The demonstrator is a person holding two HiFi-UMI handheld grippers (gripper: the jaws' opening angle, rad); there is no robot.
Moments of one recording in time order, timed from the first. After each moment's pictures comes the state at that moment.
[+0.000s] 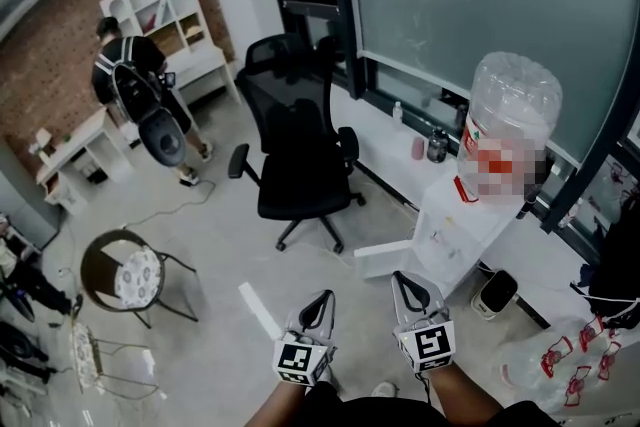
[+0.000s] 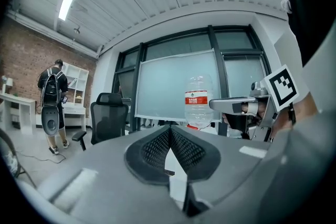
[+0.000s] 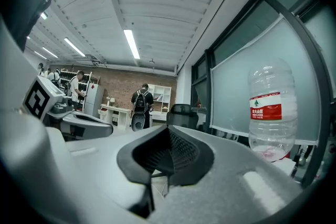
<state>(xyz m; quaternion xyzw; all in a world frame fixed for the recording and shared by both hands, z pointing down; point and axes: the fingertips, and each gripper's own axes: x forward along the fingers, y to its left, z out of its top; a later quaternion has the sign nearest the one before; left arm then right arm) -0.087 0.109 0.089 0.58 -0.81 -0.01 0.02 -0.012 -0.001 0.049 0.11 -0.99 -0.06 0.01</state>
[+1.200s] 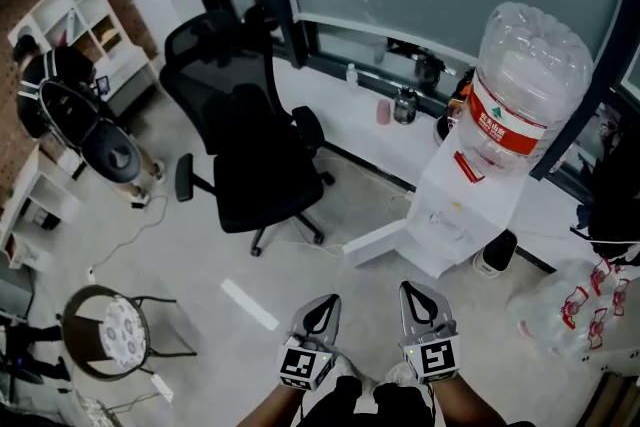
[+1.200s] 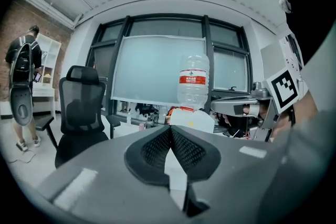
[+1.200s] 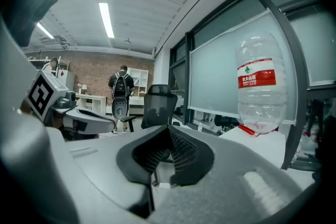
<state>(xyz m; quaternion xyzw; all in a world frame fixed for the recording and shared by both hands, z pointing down) -0.193 0.037 0.171 0.70 -0.71 0.03 0.09 -0.091 -0.045 0.136 0.24 -0.97 -0.04 0.09</state>
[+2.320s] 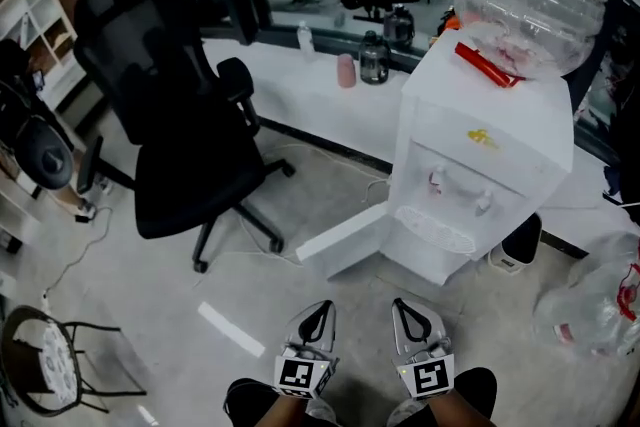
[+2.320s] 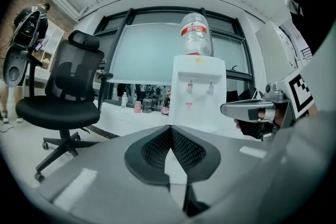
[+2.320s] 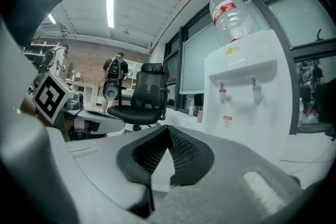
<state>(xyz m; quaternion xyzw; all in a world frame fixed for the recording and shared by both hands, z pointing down) -0.174 -0.083 0.547 0.71 -0.70 -0.01 0.07 -0.061 -0.132 0.514 0.28 -0.96 -0.06 0.07</state>
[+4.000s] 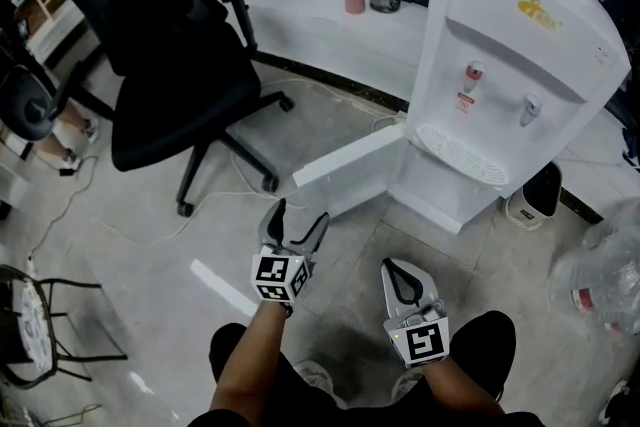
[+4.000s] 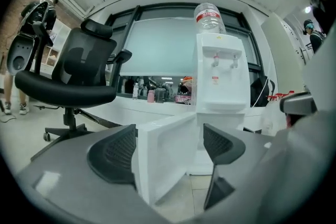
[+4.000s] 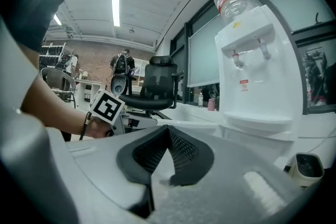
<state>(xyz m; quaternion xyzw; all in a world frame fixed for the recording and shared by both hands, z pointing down) -0.282 -0.128 0.683 0.69 -0.73 0.01 0.06 -0.090 -0.088 0.639 0.24 -0.97 -0.06 0.07</state>
